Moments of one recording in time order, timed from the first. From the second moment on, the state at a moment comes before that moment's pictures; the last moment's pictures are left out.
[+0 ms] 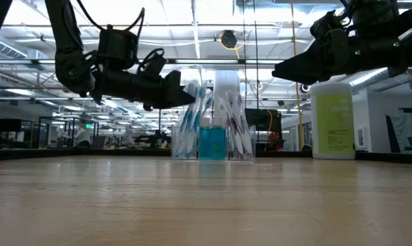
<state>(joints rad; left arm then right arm) 0.28 1.78 0.53 1.21 -0.21 -0.01 -0.13 0.98 0.21 0.71 0.03 -0.07</state>
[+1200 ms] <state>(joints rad) 0.20 0.78 0.53 -0.01 -0.21 -0.07 -0.13 0.94 0.21 0.69 0.03 -0.03</state>
